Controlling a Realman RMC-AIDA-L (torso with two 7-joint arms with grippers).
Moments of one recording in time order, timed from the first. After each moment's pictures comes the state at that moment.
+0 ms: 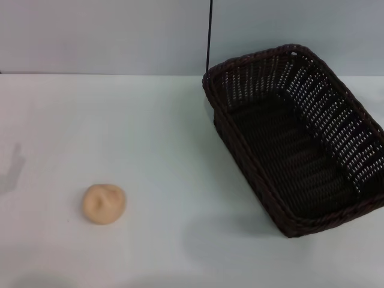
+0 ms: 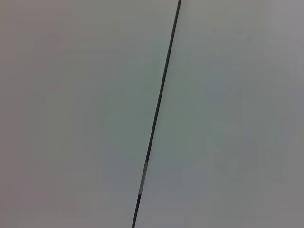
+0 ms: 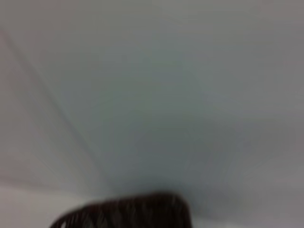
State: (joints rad) left arm -0.11 -2.07 -0.59 -0.09 2.07 1.54 -0.40; right arm 0.45 1.91 -0.68 -1.40 -2.15 -1.62 2.42
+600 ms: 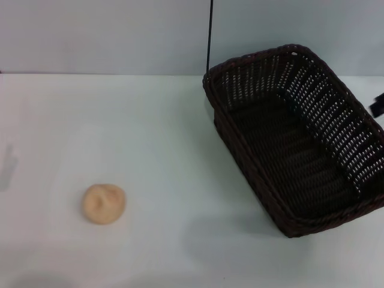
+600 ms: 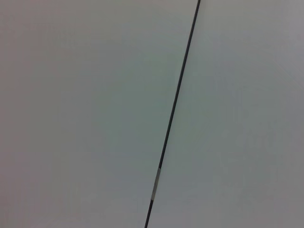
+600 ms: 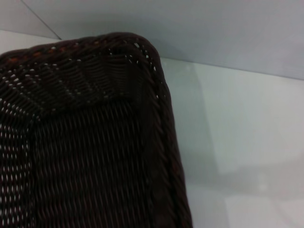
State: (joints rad) left arm -0.10 -2.06 -0.61 -0.09 2.07 1.55 -0.44; right arm 0.86 1.95 -0.77 -1.09 -2.86 -1.76 2.65
